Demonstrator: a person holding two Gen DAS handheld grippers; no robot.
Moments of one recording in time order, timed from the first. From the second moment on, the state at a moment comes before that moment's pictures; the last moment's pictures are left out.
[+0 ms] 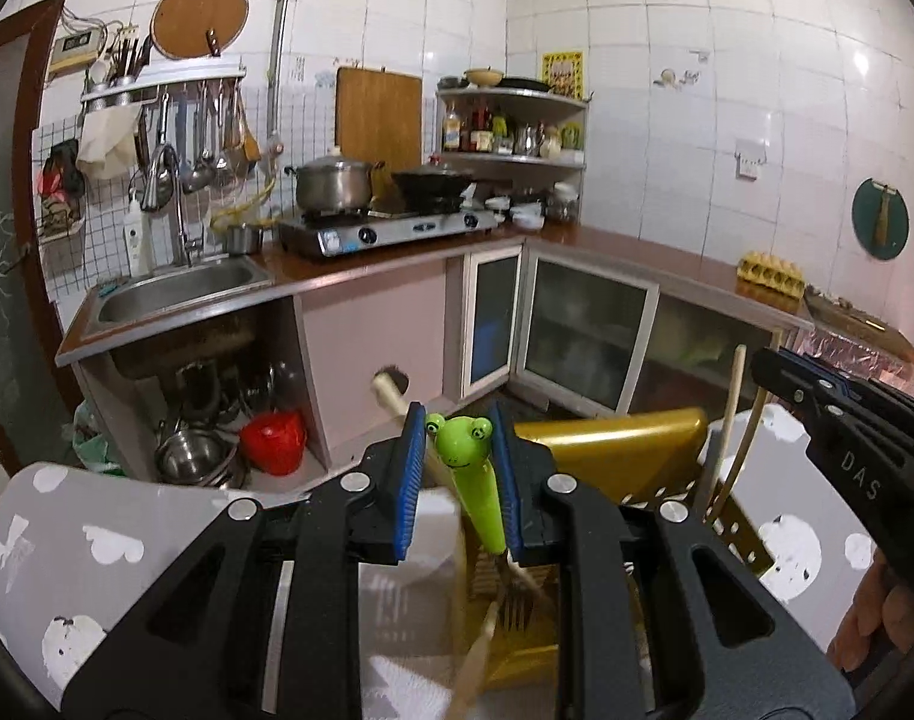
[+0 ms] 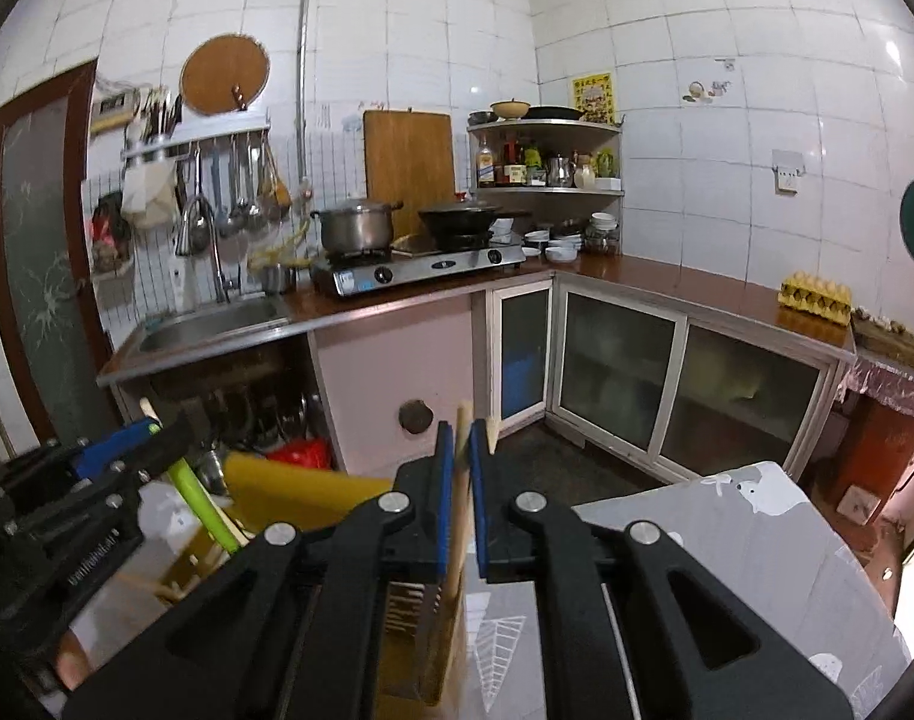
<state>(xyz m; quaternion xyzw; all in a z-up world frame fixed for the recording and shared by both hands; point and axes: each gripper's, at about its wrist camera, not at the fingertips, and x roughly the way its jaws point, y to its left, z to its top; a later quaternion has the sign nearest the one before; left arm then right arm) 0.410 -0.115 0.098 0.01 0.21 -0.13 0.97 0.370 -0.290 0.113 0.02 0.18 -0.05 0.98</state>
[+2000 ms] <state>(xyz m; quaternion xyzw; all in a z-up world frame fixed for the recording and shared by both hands) 0.301 -0.032 -0.022 0.03 0.37 -0.03 0.93 0.290 -0.249 -0.043 0.09 0.42 -0.08 0.90</state>
